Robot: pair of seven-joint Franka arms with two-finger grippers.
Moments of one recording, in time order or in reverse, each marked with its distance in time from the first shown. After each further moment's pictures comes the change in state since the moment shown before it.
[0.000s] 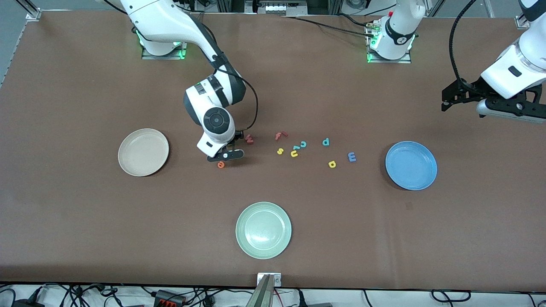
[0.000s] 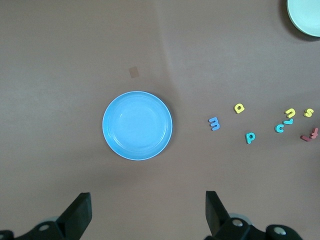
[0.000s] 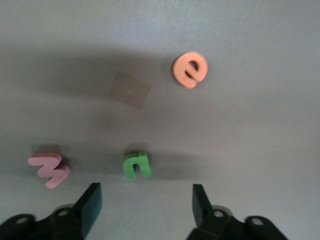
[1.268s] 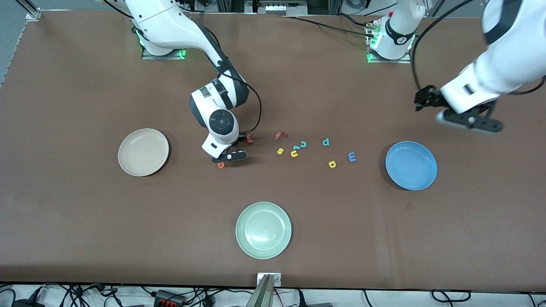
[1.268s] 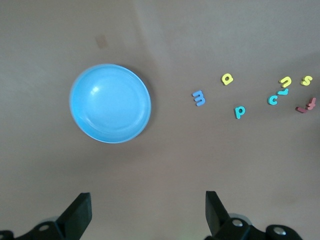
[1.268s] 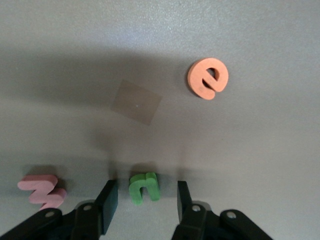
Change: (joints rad) left arm -0.009 0.112 -0.097 -0.009 0.000 -0.054 -0.083; right arm 0.005 0.047 0.001 -0.003 0.002 0.081 0.010
